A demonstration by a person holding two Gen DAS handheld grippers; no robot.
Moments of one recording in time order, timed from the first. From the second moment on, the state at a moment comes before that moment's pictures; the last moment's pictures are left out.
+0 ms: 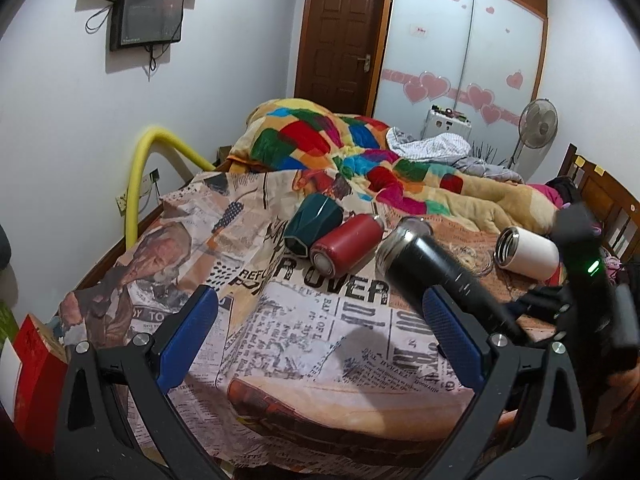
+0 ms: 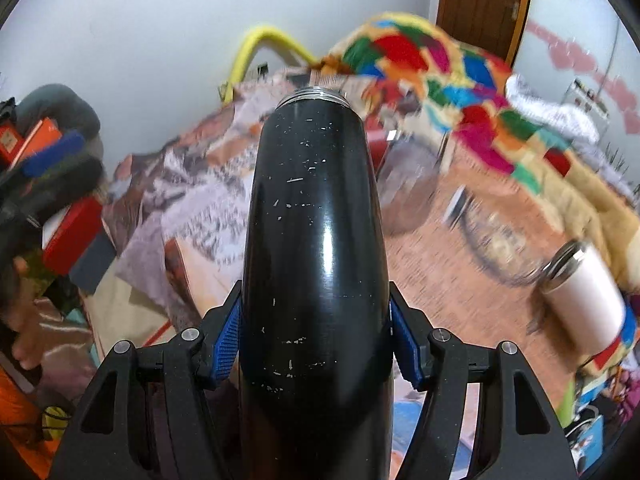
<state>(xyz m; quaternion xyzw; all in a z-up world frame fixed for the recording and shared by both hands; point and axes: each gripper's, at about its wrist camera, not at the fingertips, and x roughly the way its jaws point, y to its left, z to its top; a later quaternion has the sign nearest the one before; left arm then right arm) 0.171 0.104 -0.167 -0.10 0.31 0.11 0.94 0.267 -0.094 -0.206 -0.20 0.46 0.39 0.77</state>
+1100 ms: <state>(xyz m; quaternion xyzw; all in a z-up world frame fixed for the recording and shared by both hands) 0.216 0.093 -0.226 -0.14 0.43 0.08 0.89 0.263 -0.110 -0.232 -0.18 0.48 0.39 0.77</state>
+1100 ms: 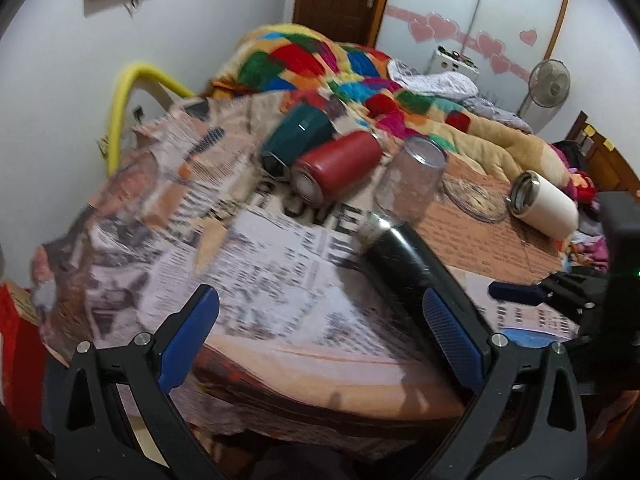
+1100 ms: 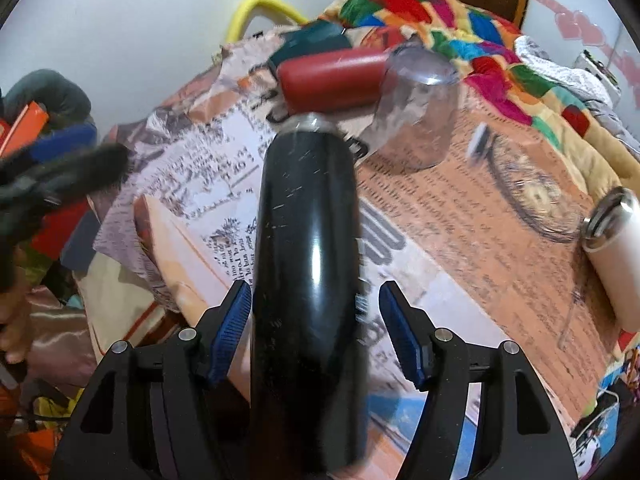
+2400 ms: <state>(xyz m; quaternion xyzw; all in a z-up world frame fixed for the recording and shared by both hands) 0.266 0.005 -0.233 -0.10 0.48 0.02 0.87 0.214 -0.242 -0.162 -0.06 0.35 0.23 0.90</state>
